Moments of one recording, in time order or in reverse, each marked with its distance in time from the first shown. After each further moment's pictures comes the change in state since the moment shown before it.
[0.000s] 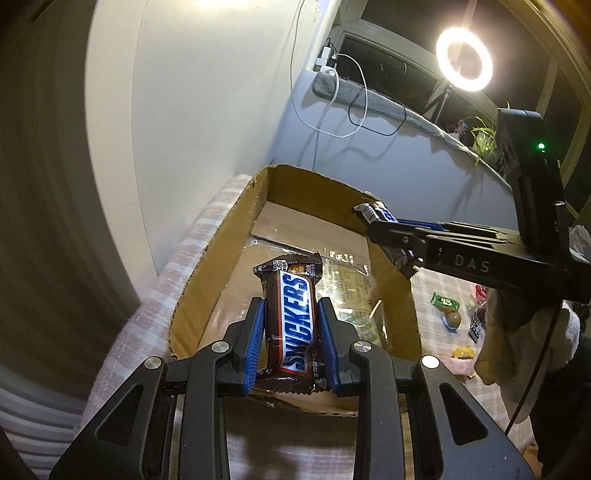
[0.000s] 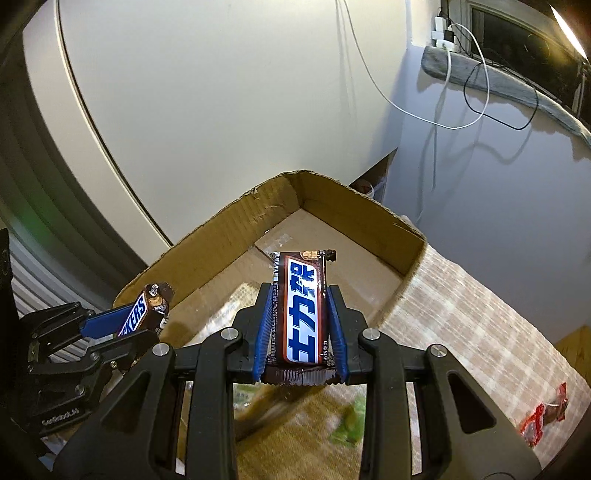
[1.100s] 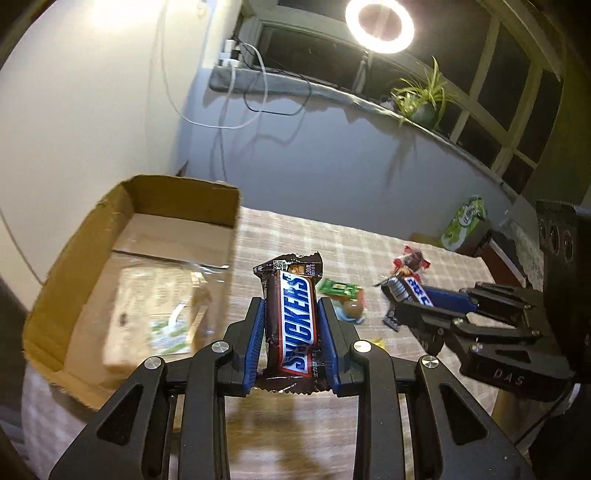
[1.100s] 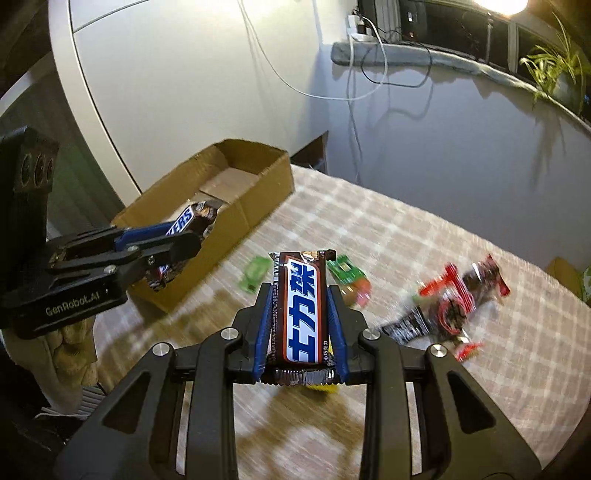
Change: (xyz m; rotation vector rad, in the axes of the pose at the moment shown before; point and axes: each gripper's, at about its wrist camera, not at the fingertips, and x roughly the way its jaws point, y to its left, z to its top) left arm 0.009 -0.124 -0.015 0.170 0.023 -0.138; right arm -0.119 -0.076 -0.125 0.132 -0.059 -0.078
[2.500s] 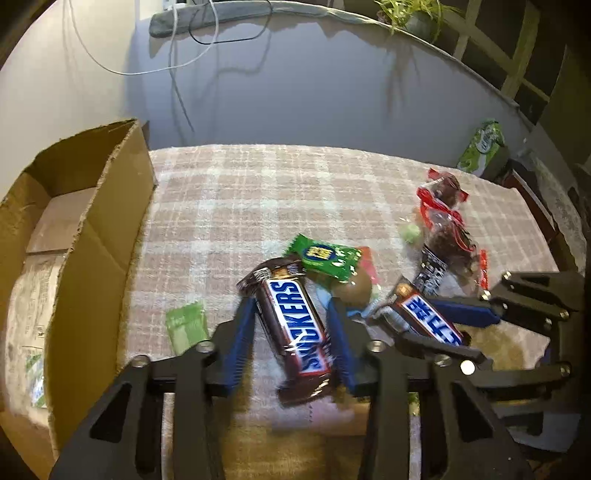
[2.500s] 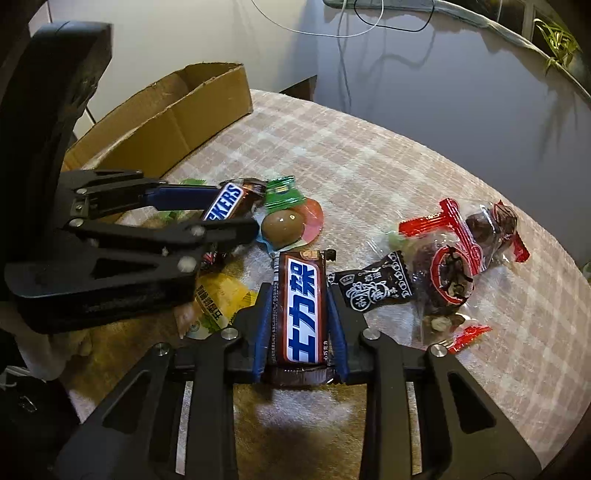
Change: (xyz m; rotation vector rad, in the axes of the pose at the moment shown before) left arm 0.130 -0.049 -0.012 0.141 0.234 0.050; right arm 0.065 -0.052 -0.037 -0.051 0.180 -0.033
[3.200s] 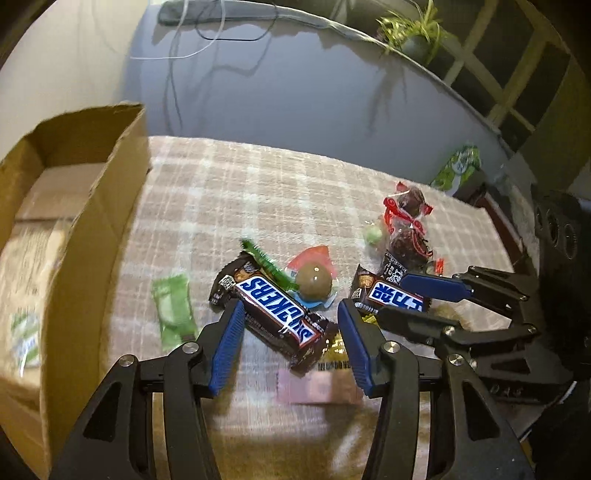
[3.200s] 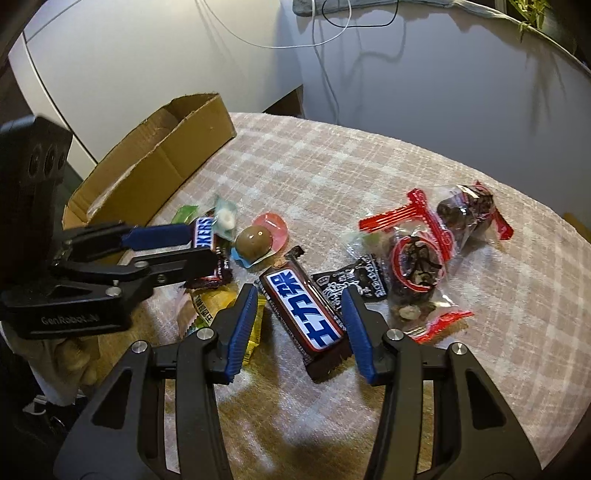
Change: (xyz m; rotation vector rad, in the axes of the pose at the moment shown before) left arm -0.022 0.000 -0.008 -0.071 -0.003 -0.129; right arm -0.018 -0.021 -0.007 0.125 -0.041 0.071
